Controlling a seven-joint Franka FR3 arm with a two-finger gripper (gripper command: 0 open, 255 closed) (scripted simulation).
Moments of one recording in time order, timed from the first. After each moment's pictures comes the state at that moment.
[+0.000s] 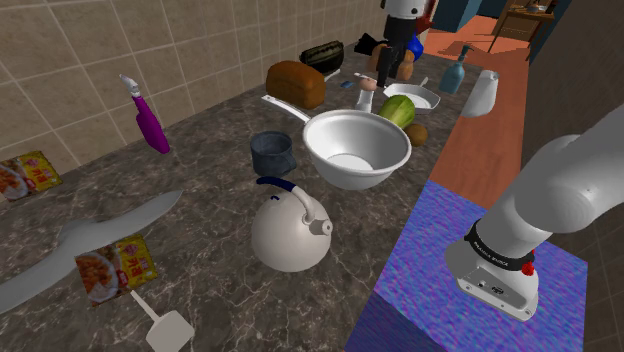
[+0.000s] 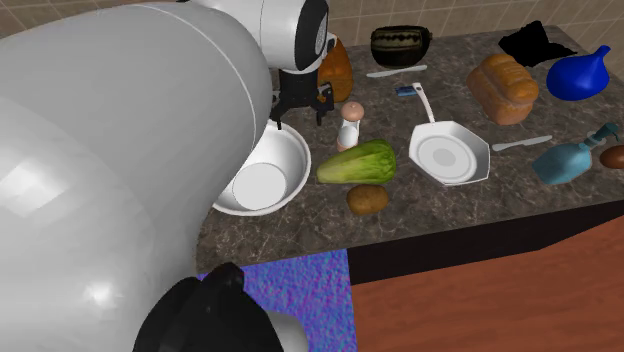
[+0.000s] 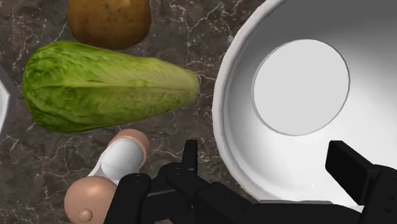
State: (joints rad) arm -0.08 -0.29 -0.18 -2.20 -0.03 1.88 -0.38
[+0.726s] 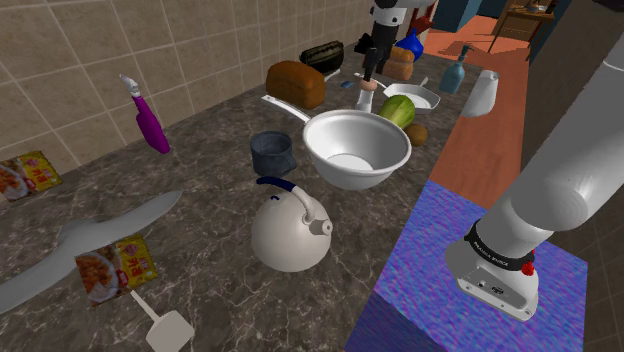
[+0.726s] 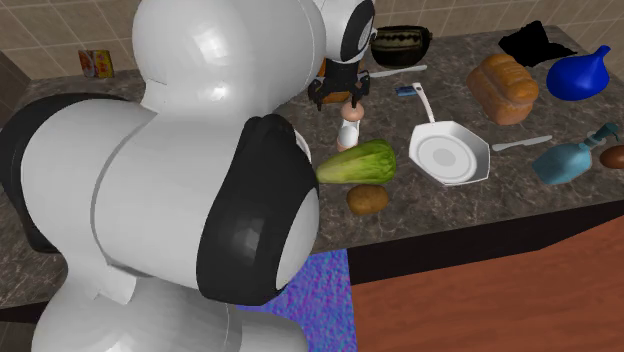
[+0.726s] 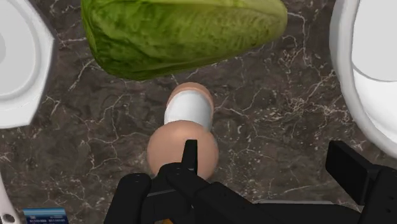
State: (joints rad) arm -0.14 0.08 -0.27 -1.91 0.06 2.01 -0.53
